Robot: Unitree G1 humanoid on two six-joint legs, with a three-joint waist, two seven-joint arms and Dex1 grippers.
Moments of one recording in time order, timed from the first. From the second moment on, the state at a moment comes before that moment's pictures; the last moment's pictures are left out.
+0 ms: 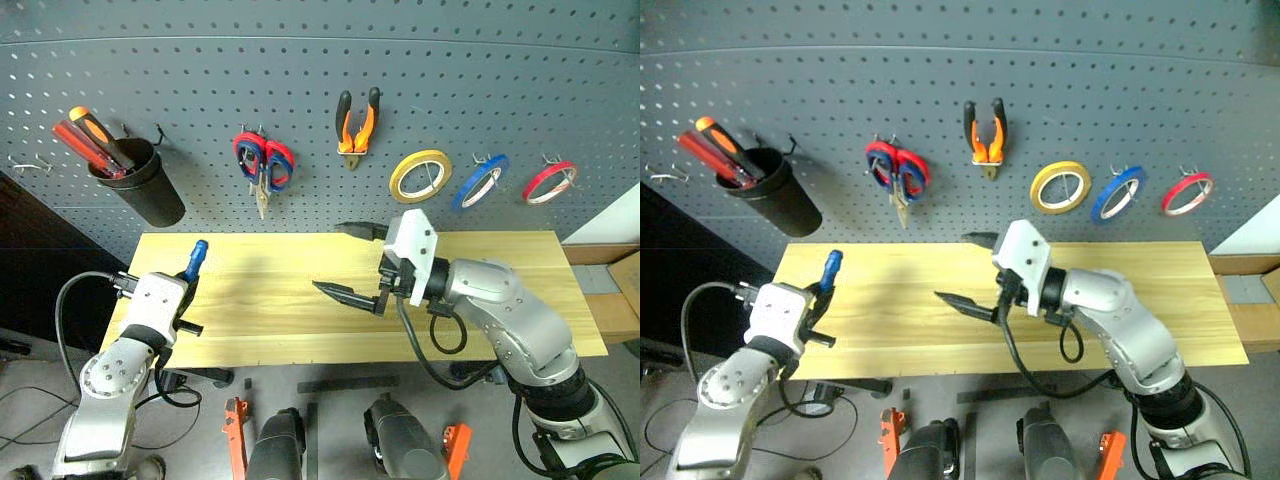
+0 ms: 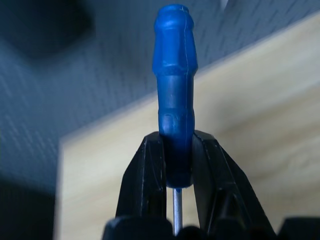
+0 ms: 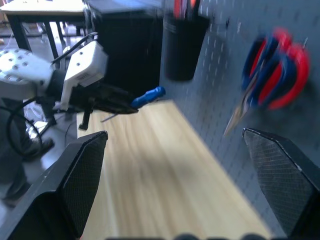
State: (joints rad) left arm 0.09 0.53 0.23 -0.24 0.00 0.05 -0.29; right arm -0.50 -0.43 0.24 -0.49 0.38 0.52 0.72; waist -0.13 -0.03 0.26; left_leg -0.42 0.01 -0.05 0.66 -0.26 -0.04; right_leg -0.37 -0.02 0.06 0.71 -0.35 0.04
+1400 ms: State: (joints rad) left arm -0.60 0.37 0.42 -0.02 -0.19 0.14 0.00; right arm -0.60 -0.43 0.19 -0.34 0.37 0.42 0.78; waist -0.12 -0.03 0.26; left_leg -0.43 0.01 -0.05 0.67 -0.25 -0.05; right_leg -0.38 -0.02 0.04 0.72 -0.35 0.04
